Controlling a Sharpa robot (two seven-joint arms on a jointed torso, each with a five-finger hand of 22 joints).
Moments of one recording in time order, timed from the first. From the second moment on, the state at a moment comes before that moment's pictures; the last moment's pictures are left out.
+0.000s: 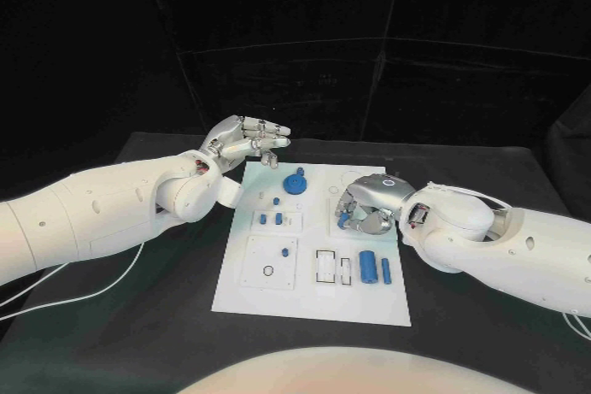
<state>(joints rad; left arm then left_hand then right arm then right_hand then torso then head) 1.22 -0.77 -0.12 1.35 -0.14 -0.15 0.46 1.29 -0.05 0.41 -0.15 0.05 0.96 0.20 0.16 0.07 1.00 0.12 0.36 0.08 1.18 0.03 0.99 0.56 0.17 1.16 0.13 0.59 0.74 1.09 -0.81 -0.03 1.66 -1.73 -0.19 -0.18 1.38 -0.06 0.44 -0.03 0.08 1.11 0.13 0.09 0.08 1.23 0.06 0.16 0.07 1.47 -0.02 1.22 1.04 0.15 1.31 0.08 1.17 0.75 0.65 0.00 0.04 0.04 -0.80</state>
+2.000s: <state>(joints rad) 1.22 -0.75 -0.12 1.34 -0.14 -0.15 0.46 1.29 -0.05 0.40 -0.15 0.05 0.96 0.20 0.16 0.07 1.00 0.12 0.36 0.08 1.18 0.03 0.99 0.56 0.17 1.16 0.13 0.58 0.74 1.02 -0.51 -0.04 1.62 -1.70 -0.13 -0.10 1.36 -0.07 0.46 -0.03 0.09 1.11 0.13 0.08 0.08 1.23 0.06 0.14 0.07 1.47 -0.02 1.22 1.03 0.14 1.31 0.07 1.17 0.74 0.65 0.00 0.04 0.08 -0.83</state>
